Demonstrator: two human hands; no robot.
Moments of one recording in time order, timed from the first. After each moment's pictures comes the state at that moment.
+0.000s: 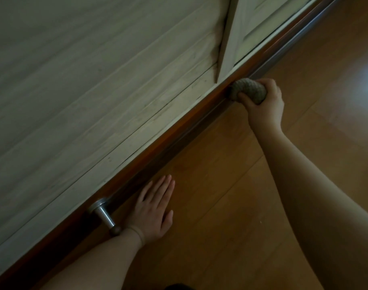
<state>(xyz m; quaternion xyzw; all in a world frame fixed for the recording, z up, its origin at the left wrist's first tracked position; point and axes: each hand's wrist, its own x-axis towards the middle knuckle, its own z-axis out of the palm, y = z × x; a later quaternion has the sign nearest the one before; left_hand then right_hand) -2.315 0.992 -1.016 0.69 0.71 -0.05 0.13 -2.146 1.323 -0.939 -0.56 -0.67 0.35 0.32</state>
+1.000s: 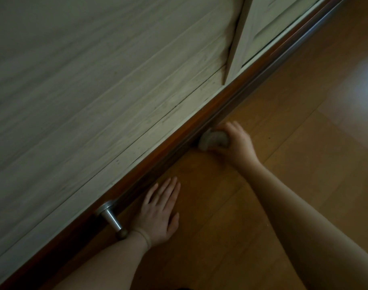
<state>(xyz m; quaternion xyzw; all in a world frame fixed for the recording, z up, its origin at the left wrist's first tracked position) -2.313 0.997 -1.013 0.69 0.71 -0.03 0.14 -2.153 1.255 -0.986 -0.39 -0.82 0.38 0.17</state>
